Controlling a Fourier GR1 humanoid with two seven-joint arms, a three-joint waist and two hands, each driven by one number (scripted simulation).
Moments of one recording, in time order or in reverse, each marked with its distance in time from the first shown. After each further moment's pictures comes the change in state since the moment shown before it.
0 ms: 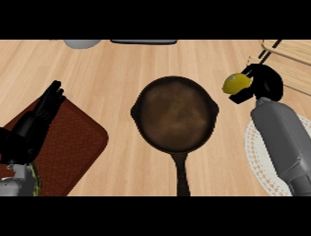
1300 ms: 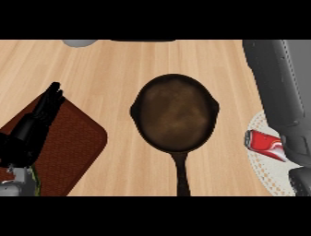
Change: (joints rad) left arm 0.019 -0.021 0.005 -0.027 -0.011 -0.001 -0.006; right arm -0.447 0.035 -0.030 -0.267 0.368 -0.055 0.560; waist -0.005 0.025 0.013
